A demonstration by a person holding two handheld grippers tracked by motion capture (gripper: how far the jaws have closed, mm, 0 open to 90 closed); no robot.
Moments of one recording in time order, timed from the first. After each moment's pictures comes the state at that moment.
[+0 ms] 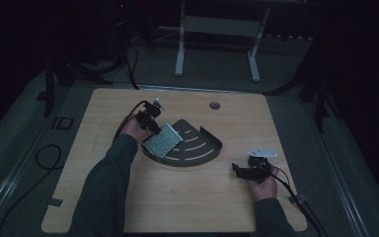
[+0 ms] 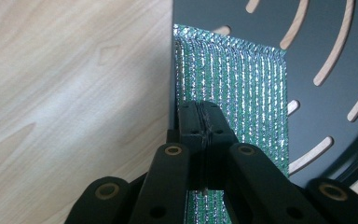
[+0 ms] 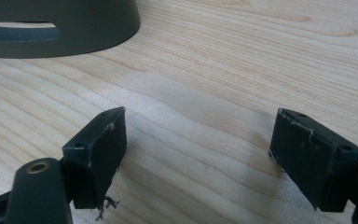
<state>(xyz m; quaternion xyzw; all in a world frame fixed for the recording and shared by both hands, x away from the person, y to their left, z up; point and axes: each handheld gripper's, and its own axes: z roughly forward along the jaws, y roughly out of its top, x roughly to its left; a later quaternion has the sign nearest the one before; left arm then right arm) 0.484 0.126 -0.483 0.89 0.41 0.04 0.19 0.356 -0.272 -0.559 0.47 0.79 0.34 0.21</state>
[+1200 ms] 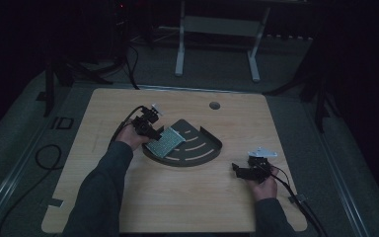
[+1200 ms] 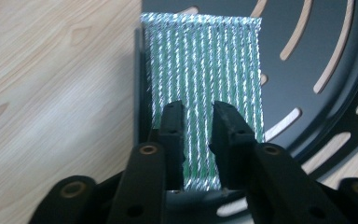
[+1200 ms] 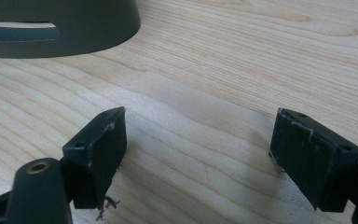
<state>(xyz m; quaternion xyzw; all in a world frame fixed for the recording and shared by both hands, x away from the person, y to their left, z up) 0.451 0.140 -0.476 0.89 0.40 0.04 0.22 0.356 -0.273 -0.559 0.47 0.79 0.34 0.21</state>
